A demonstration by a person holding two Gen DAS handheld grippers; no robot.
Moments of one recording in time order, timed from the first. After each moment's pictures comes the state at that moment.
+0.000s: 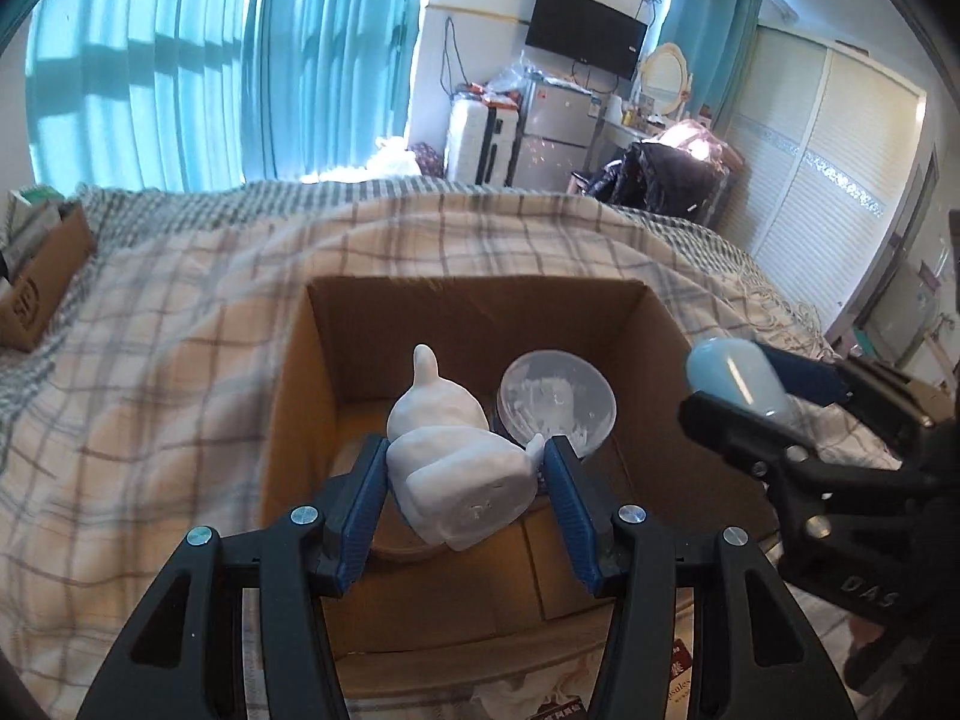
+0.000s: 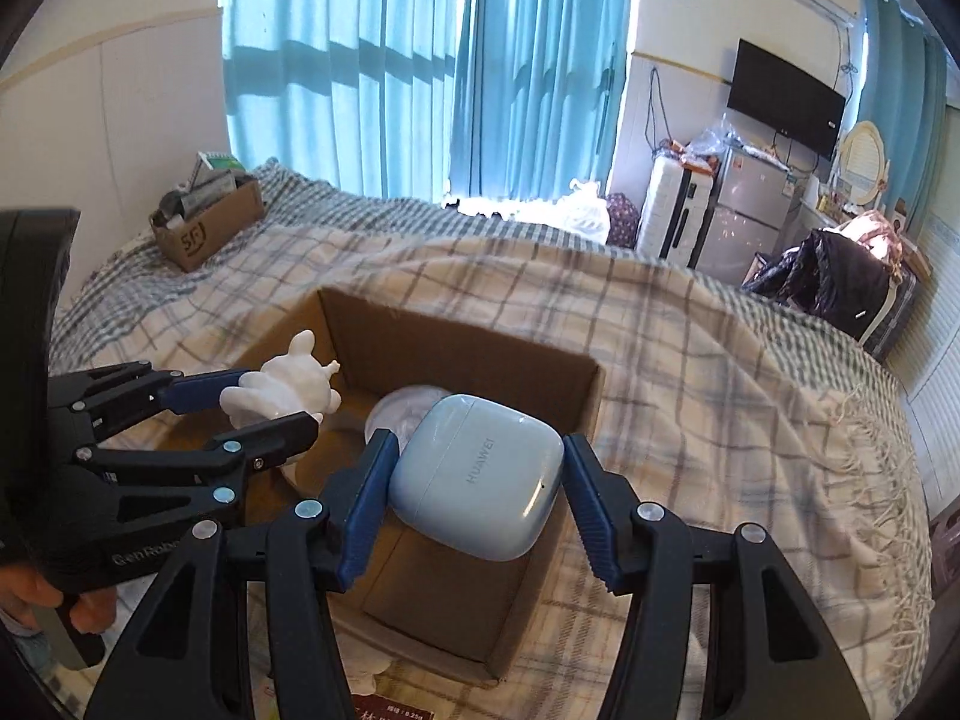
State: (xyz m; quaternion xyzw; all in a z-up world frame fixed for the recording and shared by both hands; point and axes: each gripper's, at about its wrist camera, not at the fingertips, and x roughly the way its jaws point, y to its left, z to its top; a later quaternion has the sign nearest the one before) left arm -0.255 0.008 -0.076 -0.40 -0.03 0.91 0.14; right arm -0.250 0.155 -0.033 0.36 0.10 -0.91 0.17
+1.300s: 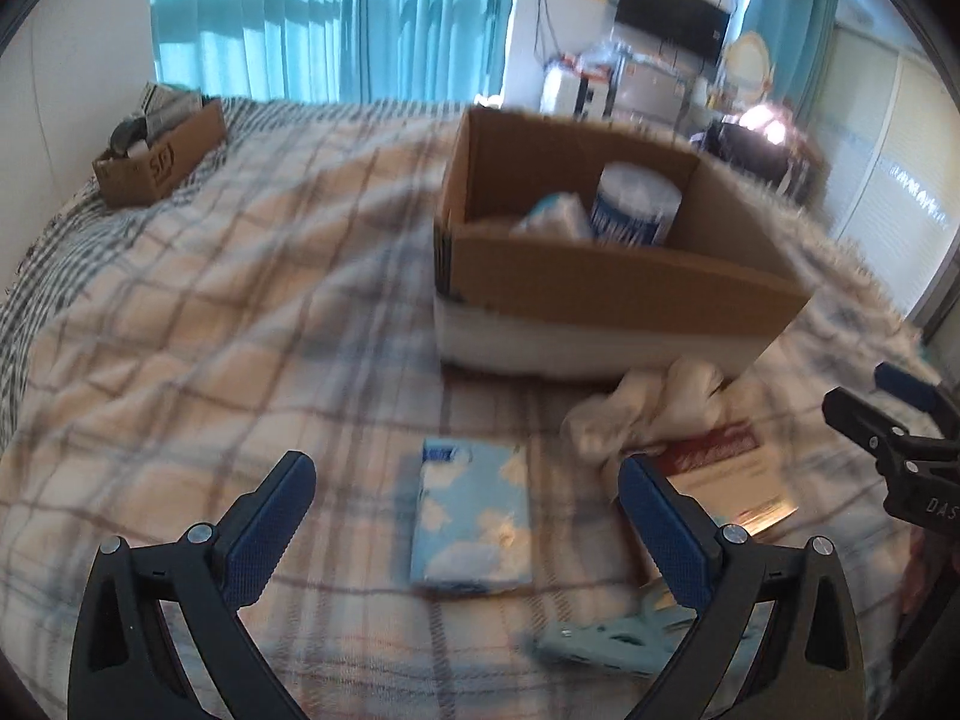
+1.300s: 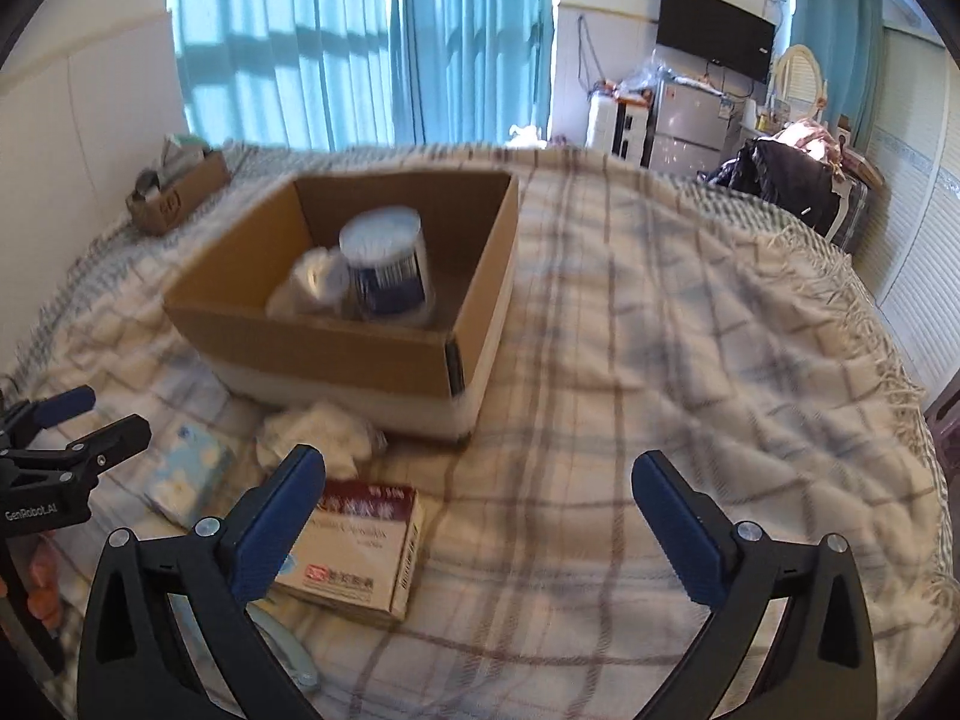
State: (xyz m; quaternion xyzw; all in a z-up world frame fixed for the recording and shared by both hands) left arm -0.118 -0.029 -0.122 -0.44 -0.02 0.90 0.01; right arm -0.136 0.209 -0.083 0.41 0.07 -0.91 0.10
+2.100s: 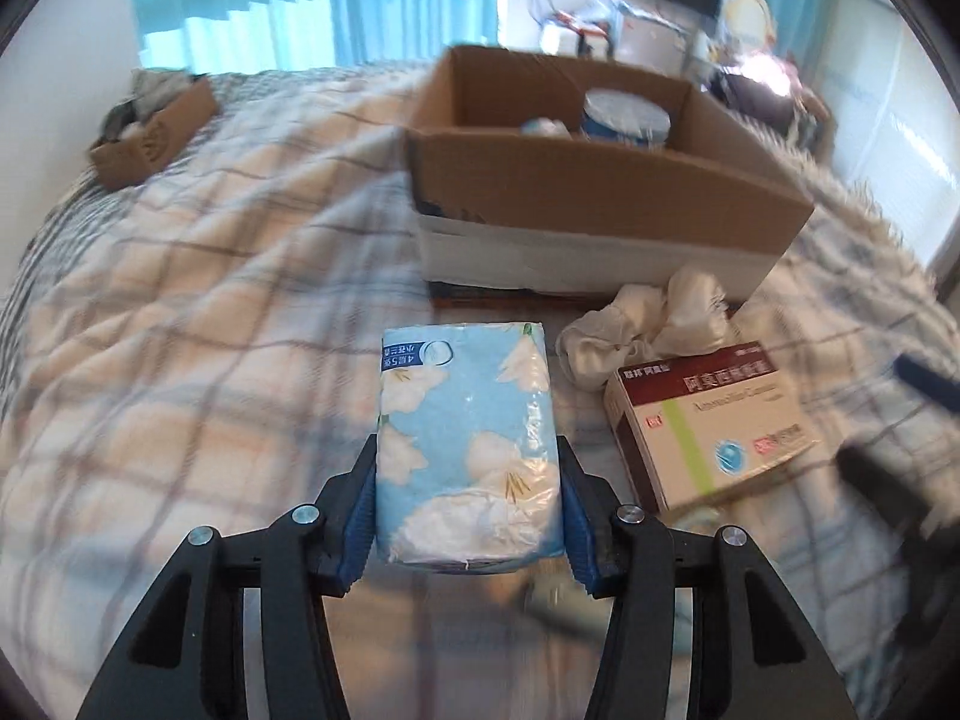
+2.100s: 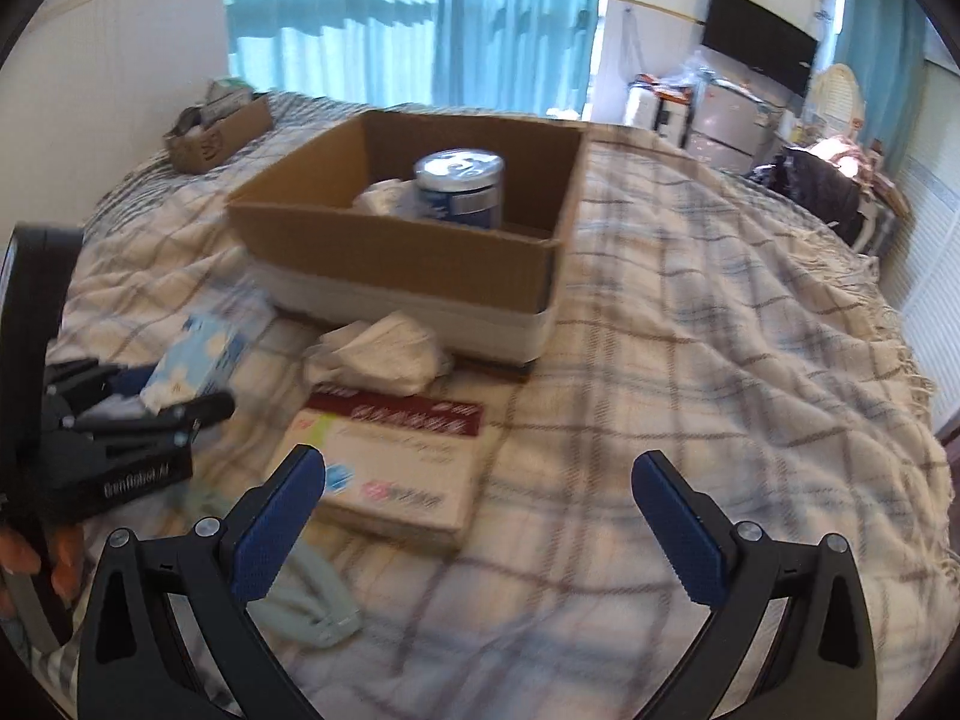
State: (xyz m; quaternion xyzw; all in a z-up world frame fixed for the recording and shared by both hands) left arm -0.081 -0.012 -0.129 -0.47 -0.01 0.88 0.01; right arm -0.081 0.175 -0.087 0.41 0.10 -0.89 0.17
